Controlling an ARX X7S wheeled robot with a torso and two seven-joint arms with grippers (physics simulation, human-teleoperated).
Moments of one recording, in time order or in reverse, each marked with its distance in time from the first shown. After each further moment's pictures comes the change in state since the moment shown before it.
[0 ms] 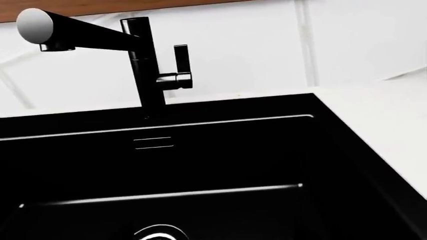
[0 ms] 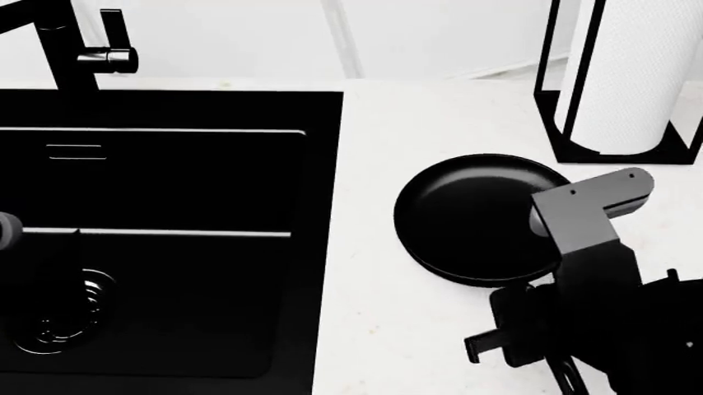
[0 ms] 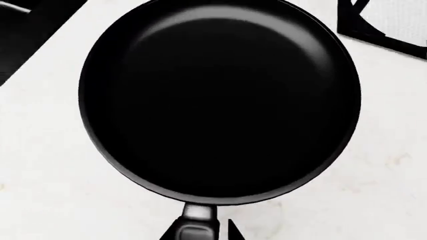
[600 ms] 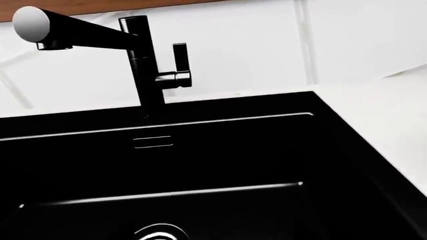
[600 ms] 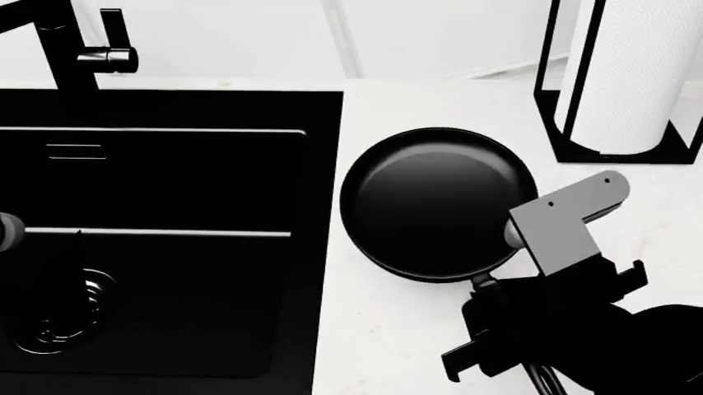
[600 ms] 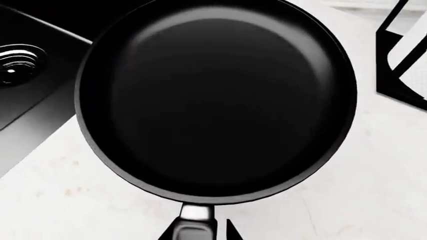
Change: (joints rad) left arm -0.001 -0.007 0.010 -0.005 -0.004 0.004 -0.003; right arm -0.094 0.065 -0.033 -0.149 -0.053 -0.213 -0.119
